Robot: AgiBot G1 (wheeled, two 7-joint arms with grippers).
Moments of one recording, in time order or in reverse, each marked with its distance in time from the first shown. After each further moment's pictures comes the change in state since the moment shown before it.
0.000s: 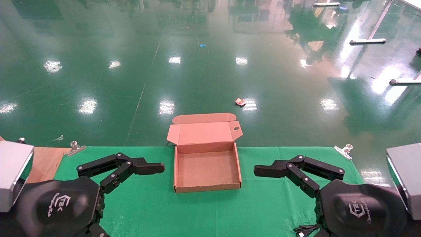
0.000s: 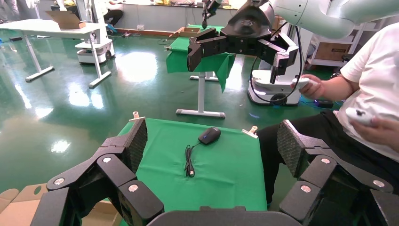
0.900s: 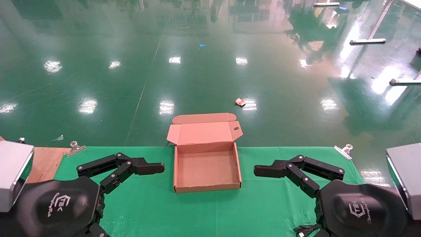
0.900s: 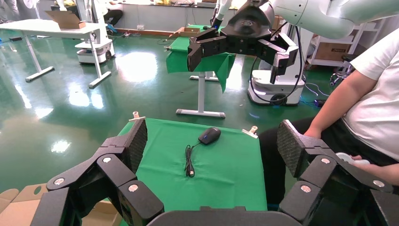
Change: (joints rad) left arm 0.000 -0.001 0.000 0.000 0.000 0.000 0.000; right arm 0.000 0.000 0.001 0.000 0.001 0.000 0.000
